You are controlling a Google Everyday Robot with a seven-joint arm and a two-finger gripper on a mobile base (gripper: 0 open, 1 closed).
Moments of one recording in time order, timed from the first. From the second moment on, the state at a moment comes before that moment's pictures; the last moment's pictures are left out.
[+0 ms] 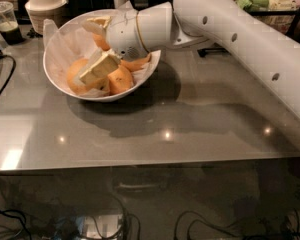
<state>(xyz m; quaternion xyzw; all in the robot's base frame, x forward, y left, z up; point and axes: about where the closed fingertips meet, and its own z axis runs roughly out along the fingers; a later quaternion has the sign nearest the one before) 0.563 0.142 0.976 -0.65 0.49 0.30 0.50</state>
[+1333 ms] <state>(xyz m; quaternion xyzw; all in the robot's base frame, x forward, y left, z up) 0.573 0.126 0.948 -0.61 0.52 0.31 0.52</state>
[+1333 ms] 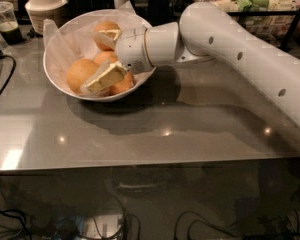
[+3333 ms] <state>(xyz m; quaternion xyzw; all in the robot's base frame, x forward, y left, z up) 0.571 0.147 0.921 -0.64 0.52 0.30 0.47</state>
